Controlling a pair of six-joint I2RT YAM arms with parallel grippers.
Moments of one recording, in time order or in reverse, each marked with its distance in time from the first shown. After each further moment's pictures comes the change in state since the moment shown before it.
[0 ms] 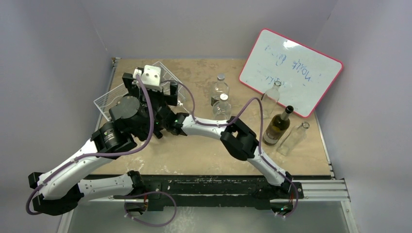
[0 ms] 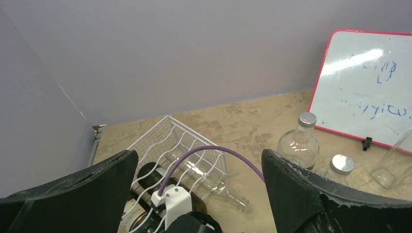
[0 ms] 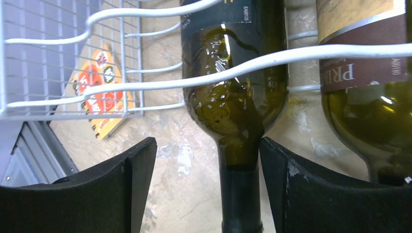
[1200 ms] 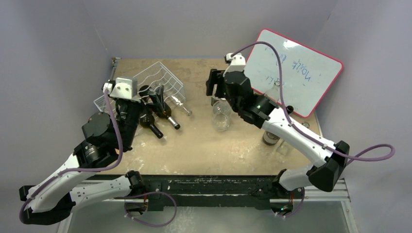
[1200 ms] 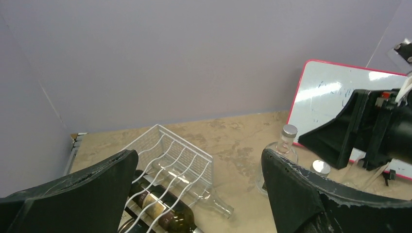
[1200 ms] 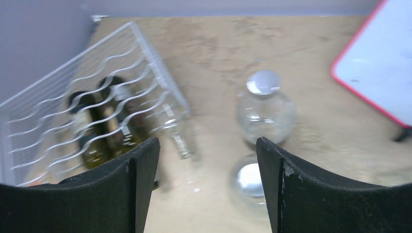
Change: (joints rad) left arm 0.000 -0.195 -0.114 0.068 0.067 -0.027; right arm -0.248 -1.011 -0.558 -0.185 0.417 -0.180
